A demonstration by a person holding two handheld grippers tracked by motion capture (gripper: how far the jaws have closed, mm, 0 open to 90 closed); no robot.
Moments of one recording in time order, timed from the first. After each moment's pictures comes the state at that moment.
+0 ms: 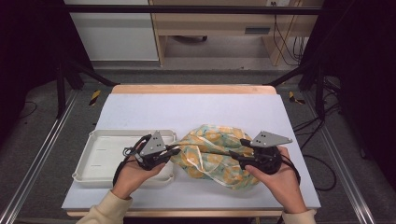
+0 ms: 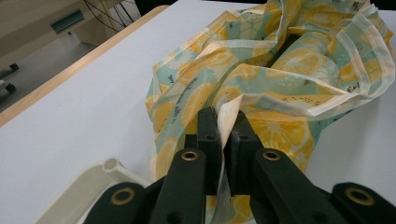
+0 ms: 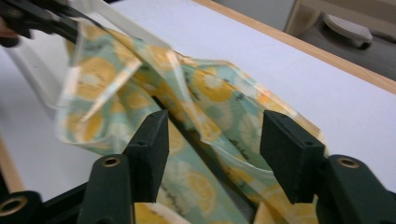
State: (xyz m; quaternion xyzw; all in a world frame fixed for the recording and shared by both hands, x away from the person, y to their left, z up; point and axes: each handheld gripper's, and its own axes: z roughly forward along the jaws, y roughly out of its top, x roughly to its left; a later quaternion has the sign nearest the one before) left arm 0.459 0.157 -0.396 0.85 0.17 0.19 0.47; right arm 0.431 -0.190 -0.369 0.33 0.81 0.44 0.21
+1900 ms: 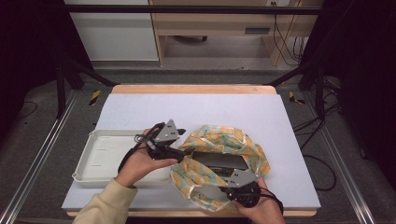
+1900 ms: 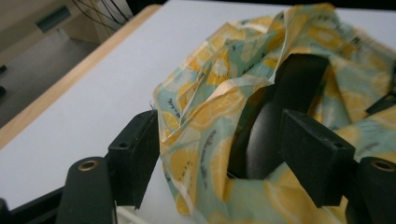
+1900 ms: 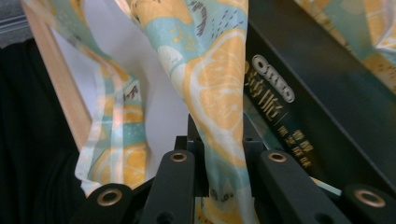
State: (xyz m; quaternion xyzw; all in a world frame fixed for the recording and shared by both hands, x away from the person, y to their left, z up) left arm 0.489 0.112 -0.376 0.88 0.15 0.18 0.41; right arm 0.377 -0.148 -0.451 0.25 0.88 0.37 0.16
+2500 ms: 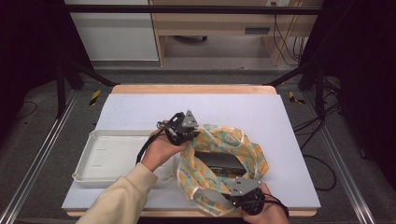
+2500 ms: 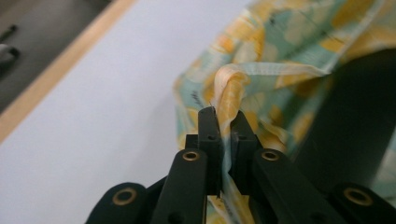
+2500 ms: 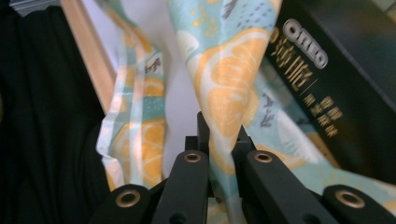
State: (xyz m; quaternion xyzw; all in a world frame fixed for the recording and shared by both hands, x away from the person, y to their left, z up) left arm 0.529 0.086 -0.375 0.89 0.21 0.20 0.36; right arm 0.361 -0.159 -0.455 0.22 0.90 0.35 0.14
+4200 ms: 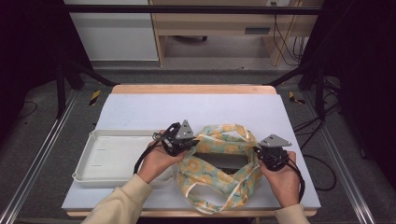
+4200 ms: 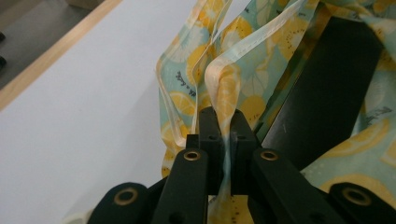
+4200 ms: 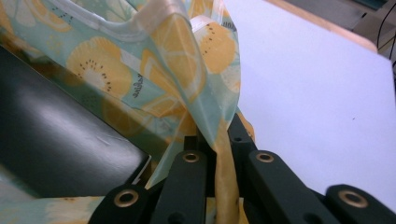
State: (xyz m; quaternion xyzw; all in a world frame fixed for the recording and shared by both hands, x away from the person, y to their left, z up) left arm 0.504 0.089 -0.400 0.89 0.18 0.18 0.38; right arm 0.455 -0.228 -0.426 0.43 0.79 0.32 0.30
